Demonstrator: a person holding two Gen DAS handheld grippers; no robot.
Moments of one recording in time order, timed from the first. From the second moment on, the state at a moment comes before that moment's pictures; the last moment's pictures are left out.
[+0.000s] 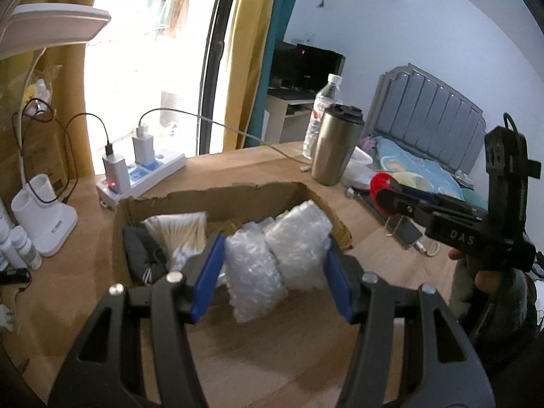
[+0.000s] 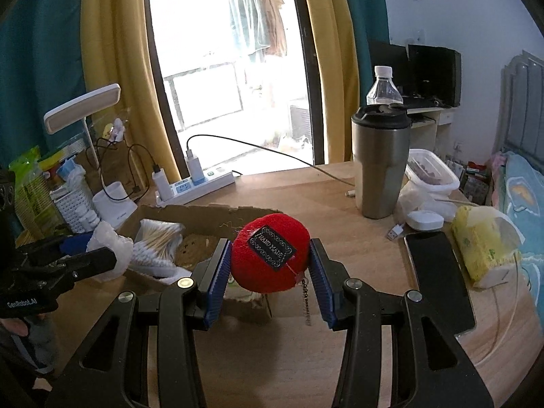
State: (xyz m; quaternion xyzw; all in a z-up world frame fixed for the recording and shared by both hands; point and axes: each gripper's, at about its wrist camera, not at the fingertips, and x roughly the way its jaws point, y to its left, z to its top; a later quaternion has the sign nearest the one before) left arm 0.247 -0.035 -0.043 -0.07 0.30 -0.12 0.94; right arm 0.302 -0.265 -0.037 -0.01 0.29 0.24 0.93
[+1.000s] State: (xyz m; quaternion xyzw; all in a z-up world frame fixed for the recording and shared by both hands) left arm 0.279 0.000 -0.058 -0.11 0.32 -0.09 0.94; right arm 0.372 -0.198 -0.053 -0.03 0.31 0.29 0.90
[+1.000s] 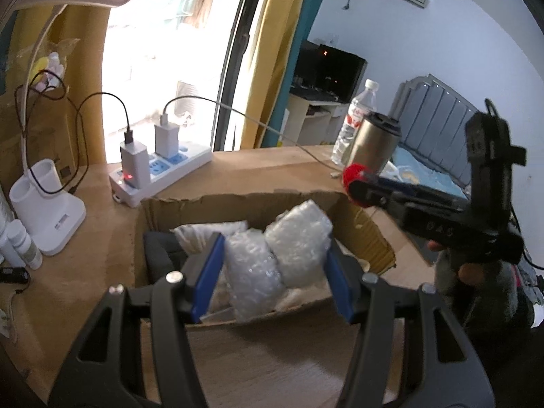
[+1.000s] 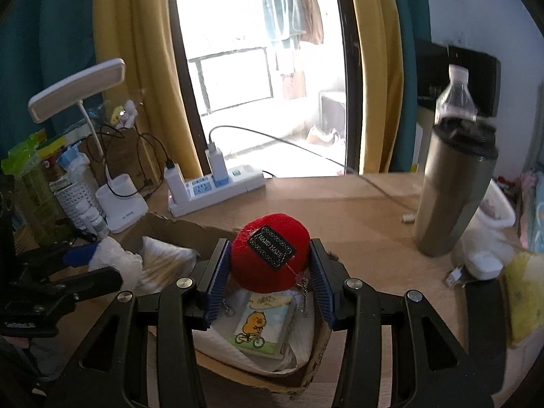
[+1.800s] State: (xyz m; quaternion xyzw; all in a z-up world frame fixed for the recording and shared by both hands) left arm 0.324 -0.059 -0.073 -0.07 0.33 -0.12 0.93; right arm 0.363 -0.238 -0.065 -0.04 0.30 0.26 0.92
